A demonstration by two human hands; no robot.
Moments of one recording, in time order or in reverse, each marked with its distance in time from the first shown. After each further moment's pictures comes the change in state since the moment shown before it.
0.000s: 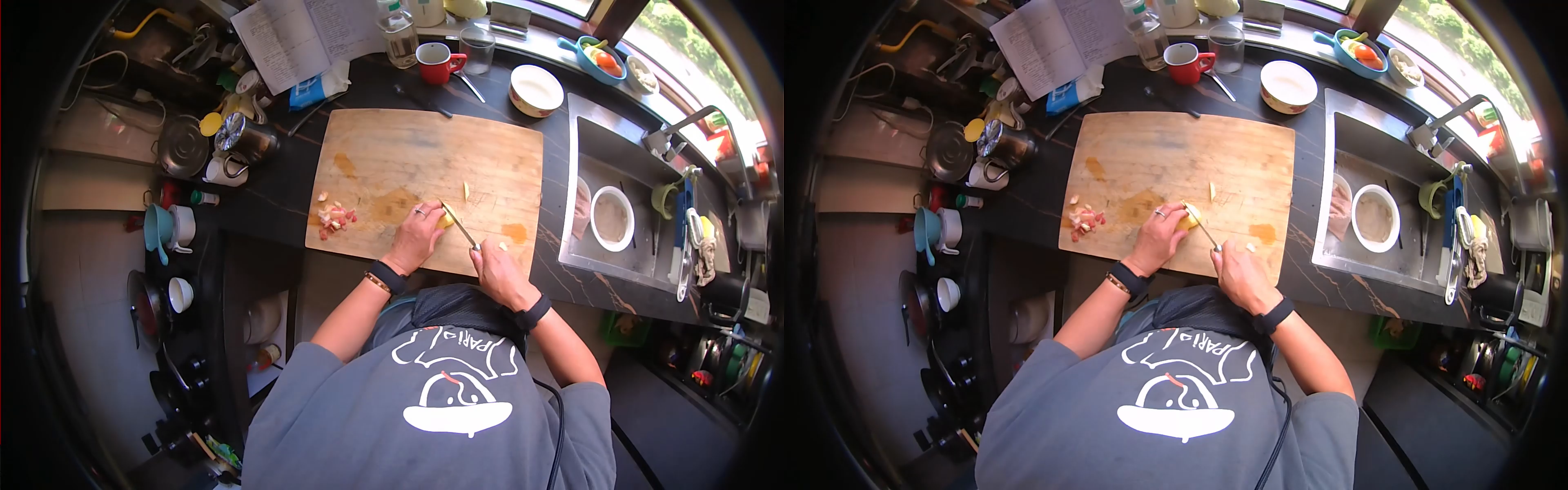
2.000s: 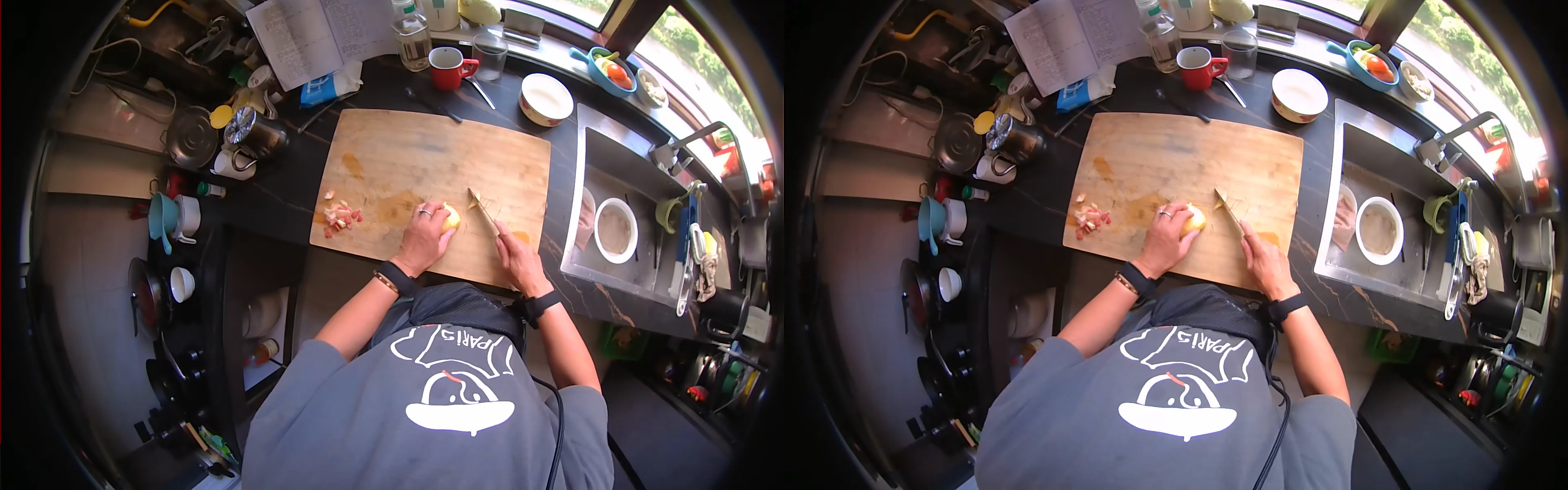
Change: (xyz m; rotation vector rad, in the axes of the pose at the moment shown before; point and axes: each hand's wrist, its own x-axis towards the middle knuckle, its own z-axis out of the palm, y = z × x) left_hand 0.002 0.004 0.008 0.059 0.103 -0.053; right_hand 0.017 0.044 -0.012 0.024 0.028 0.123
